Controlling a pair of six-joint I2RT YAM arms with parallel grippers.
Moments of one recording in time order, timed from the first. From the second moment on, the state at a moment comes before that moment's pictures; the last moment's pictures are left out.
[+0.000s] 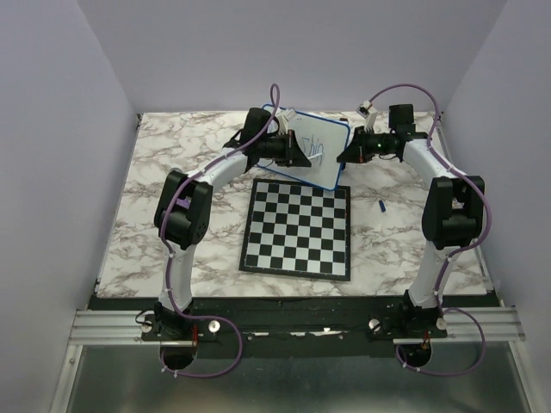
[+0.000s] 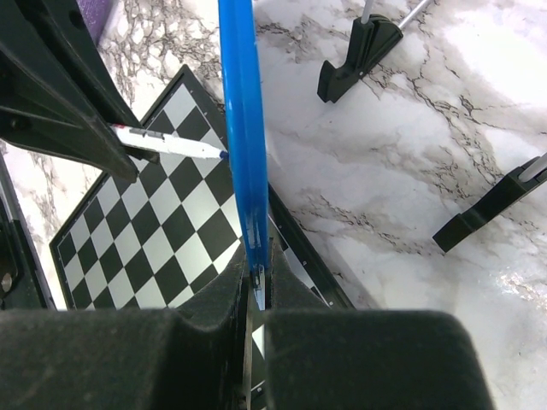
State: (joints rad) left arm -0.43 2.11 1.63 -0.05 0.80 -0.52; right arm 0.06 1.97 1.55 -0.41 -0.92 -0.14
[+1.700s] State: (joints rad) left arm -0.46 2.17 1.79 -0.18 0.78 -0.48; right arm 0.06 1.97 1.55 -0.41 -0.91 -0.14
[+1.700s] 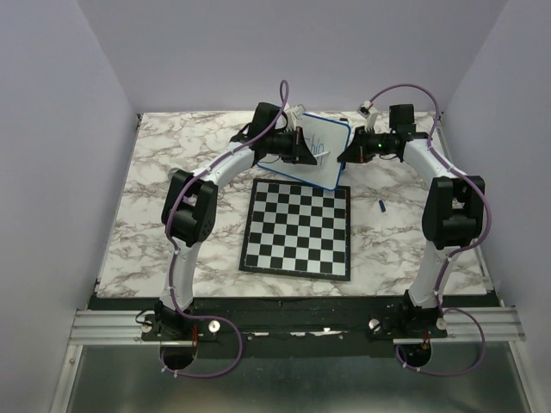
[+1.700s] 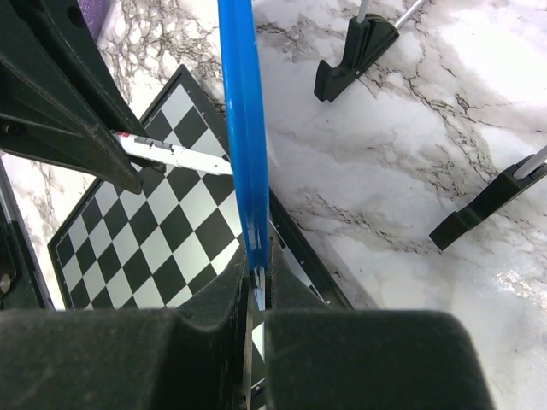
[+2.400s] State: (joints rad) left arm -0.45 2.17 1.79 -0.14 0.77 -0.51; right arm 0.06 1.97 1.55 -0.41 -0.90 -0.14
